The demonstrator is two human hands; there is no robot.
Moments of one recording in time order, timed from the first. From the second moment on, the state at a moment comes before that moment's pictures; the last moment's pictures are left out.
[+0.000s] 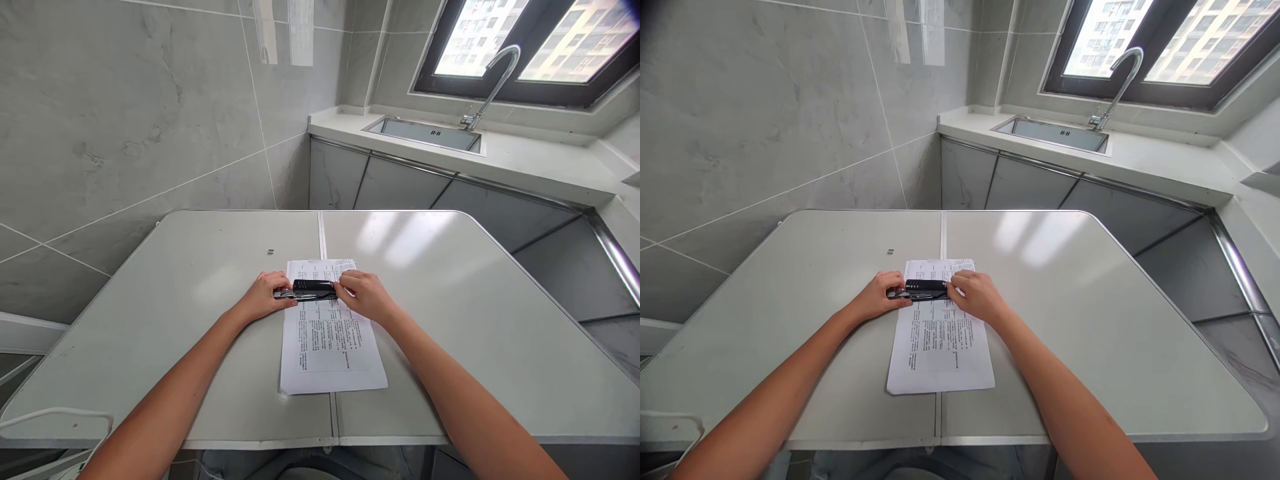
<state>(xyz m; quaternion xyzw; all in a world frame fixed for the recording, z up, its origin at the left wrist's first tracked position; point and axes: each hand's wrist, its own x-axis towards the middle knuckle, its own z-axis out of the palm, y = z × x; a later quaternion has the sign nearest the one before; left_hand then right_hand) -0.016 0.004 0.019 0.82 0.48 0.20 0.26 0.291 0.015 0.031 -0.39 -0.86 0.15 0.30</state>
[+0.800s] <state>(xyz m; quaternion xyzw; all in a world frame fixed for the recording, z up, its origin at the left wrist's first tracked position) 0.021 -0.017 0.042 0.16 0.36 0.56 0.73 0.254 -0.037 0.025 -0.20 -0.94 0.04 0.27</state>
